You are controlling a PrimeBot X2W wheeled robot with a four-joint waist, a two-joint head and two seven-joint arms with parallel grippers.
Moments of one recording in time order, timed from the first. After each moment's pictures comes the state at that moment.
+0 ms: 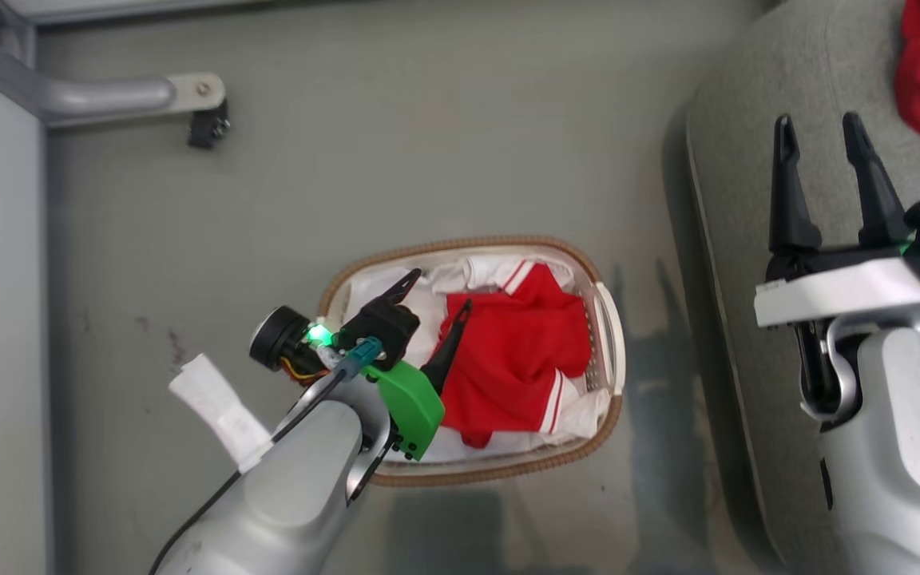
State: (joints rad) left arm -0.63 0.05 -0.71 0.78 -0.30 -0.13 -0.26; right arm -0.45 -0.05 -0.08 0.19 0.21 0.13 -0.26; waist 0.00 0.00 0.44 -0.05
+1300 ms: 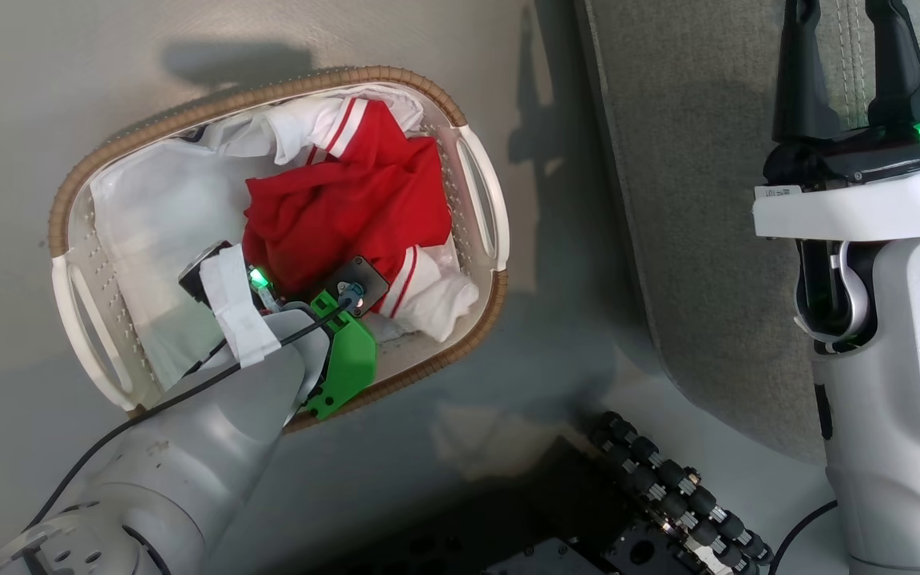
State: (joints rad) left arm -0.97 0.09 -1.28 1.24 -0.50 -0.13 -0.14; right arm -0.62 -0.05 0.00 0.04 0.33 0.13 -0.26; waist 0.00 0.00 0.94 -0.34
